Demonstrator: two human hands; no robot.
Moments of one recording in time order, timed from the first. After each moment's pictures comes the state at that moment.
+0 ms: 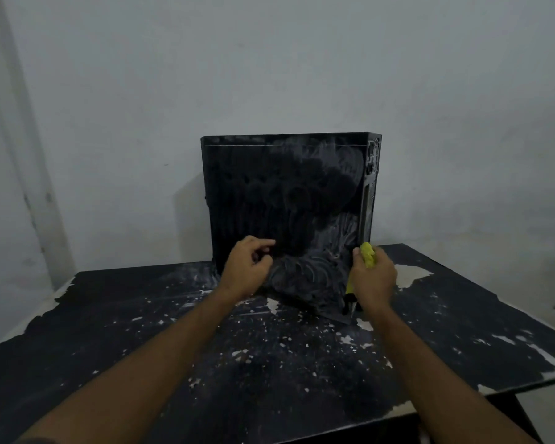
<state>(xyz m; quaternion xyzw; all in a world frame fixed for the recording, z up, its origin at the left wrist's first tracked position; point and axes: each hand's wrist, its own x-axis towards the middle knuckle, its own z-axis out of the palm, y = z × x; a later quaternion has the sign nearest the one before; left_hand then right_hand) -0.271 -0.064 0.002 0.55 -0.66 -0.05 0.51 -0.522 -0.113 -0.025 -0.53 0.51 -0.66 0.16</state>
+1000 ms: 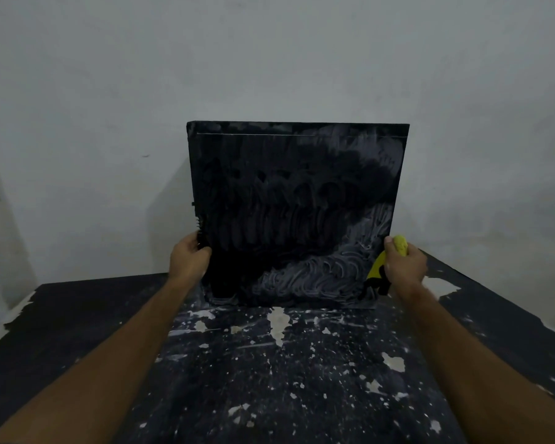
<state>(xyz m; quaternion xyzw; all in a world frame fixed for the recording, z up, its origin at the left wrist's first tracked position) -0.133 -0.183 -0.012 0.62 -0.45 -0.20 0.61 -0.531 -0.251 -0.009 -0.42 0.59 -0.64 0.25</state>
